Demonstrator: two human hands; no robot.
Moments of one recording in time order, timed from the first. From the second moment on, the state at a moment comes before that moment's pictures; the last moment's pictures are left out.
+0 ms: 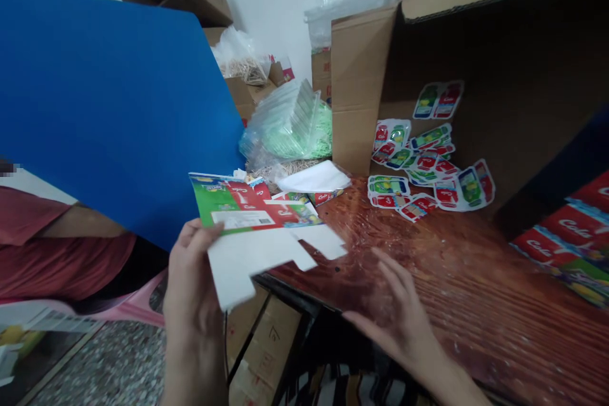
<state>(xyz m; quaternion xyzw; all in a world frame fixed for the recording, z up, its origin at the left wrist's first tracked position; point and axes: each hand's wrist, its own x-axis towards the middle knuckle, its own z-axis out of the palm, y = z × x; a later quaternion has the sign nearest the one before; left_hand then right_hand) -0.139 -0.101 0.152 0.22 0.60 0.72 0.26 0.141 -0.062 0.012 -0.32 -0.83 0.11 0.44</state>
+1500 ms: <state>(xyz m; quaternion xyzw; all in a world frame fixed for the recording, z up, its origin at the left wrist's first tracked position) 0.036 -0.032 0.118 0.91 0.32 0.14 0.22 0.278 -0.086 0.090 -0.38 -0.68 0.15 0.61</state>
